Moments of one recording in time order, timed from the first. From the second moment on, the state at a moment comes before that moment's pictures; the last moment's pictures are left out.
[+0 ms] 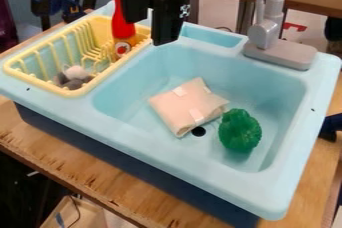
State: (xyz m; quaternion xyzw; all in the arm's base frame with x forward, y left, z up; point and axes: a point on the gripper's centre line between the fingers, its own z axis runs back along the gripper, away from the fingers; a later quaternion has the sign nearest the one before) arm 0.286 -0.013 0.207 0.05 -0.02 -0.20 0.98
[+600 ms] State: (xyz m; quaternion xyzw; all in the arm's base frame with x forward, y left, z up) arm 0.268 0.045 0.199 0.08 0.03 -0.13 0.99
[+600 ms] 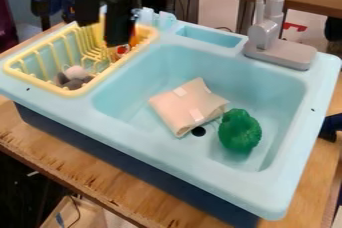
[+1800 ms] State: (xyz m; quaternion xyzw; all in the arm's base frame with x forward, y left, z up) arm 0.278 0.125 0.122 0.06 0.09 0.06 0.99
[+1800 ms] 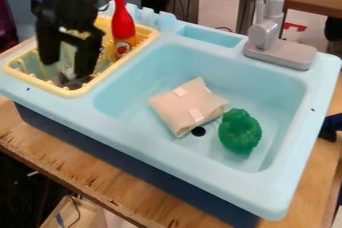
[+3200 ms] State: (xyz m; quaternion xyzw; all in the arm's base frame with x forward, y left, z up) arm 0.272 0.061 0.230 0.14 -0.07 0.02 0.99
